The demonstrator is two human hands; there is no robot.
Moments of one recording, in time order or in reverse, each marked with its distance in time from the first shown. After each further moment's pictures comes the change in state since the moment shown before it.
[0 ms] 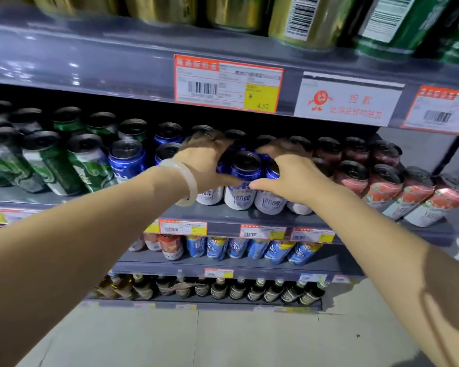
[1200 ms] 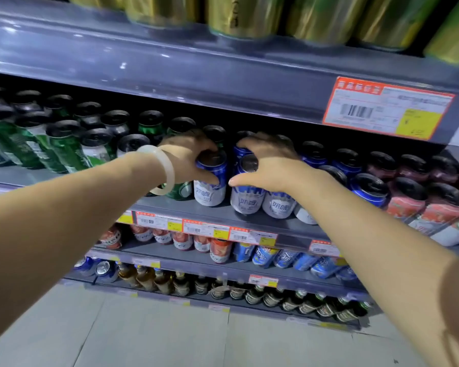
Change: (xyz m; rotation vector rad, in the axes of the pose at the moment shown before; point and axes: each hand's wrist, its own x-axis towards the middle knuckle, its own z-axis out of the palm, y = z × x) left_hand -0.056 -0.137 -0.058 -0.040 -0.157 -0.168; right_hand 0.079 -0.145 0.032 -0.103 -0.046 -0.184
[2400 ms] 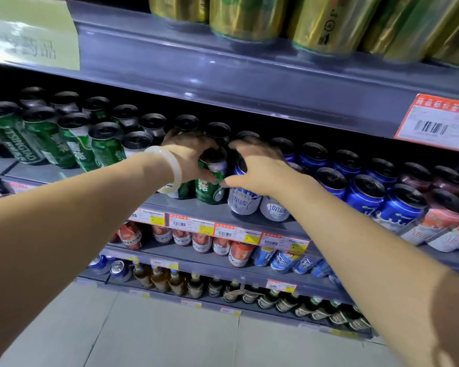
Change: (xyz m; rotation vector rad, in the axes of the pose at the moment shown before) left_hand -0.005 -0.073 -0.002 0.093 0.064 -0.028; right_hand 0.039 -0.071 0.018 0.091 -0.008 -0.027
